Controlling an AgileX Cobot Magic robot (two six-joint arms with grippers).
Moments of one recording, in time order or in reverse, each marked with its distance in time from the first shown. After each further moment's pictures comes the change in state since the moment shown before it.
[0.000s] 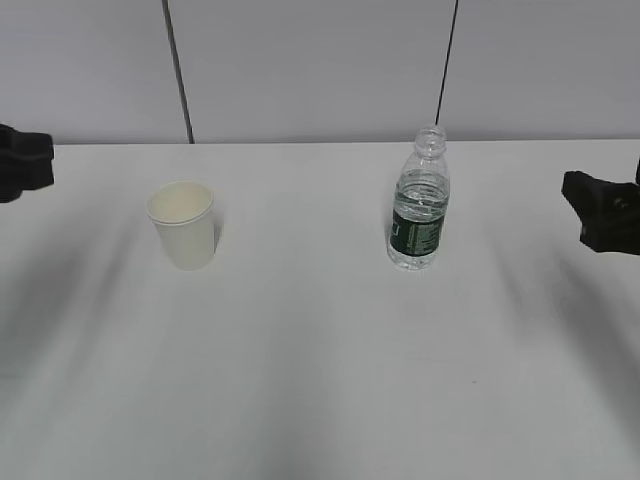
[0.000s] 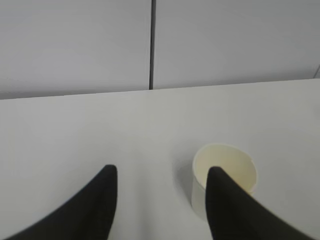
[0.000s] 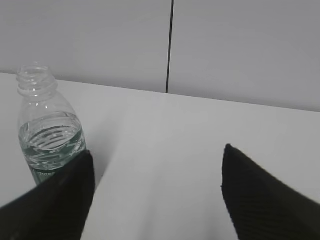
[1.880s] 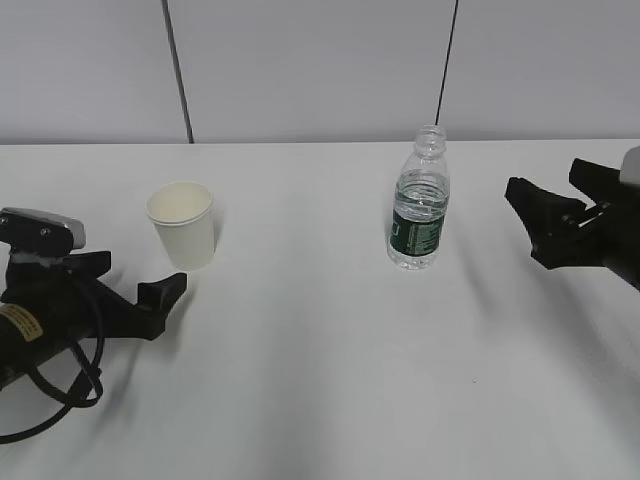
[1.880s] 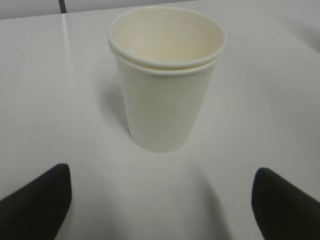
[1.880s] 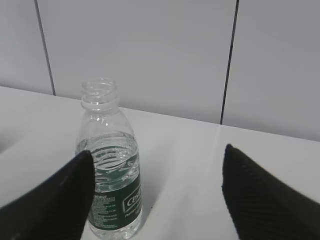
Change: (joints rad) left arm -0.043 0.784 0.144 0.243 -0.932 -0.080; right arm 0.000 0.278 0.000 -0.168 -0.431 0.060
